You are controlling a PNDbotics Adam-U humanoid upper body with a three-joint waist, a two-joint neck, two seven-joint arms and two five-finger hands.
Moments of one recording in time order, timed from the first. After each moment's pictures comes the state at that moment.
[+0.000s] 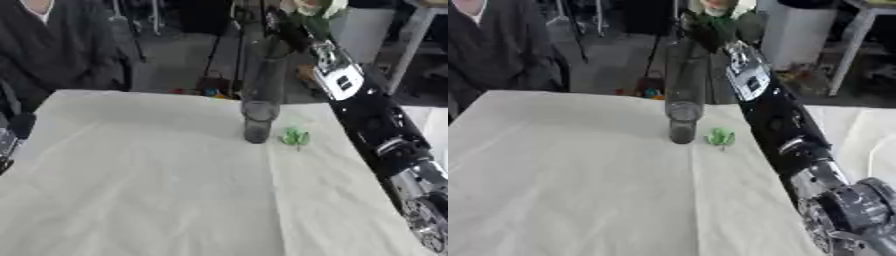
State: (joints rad) left arm -0.40 0.35 -0.06 -1.73 -0.27 -0.25 0.46; right arm -1.16 -0.36 -0.05 -0.70 0.55 -0.25 0.00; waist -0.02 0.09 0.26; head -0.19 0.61
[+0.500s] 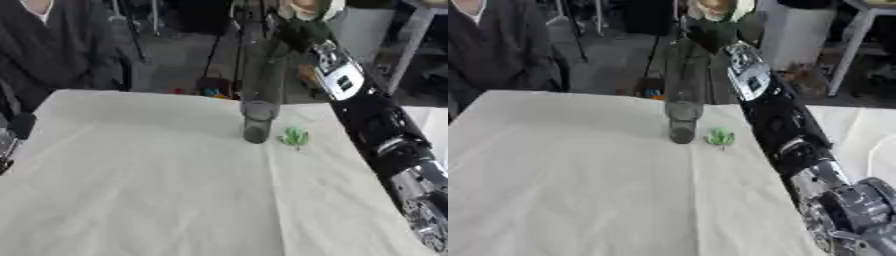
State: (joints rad) left arm -0.40 0.35 -0.06 -1.73 -0.27 -0.25 0.46; right arm -1.16 -0.37 -0.05 -0.70 0.59 -0.26 -0.01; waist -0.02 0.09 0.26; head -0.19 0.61
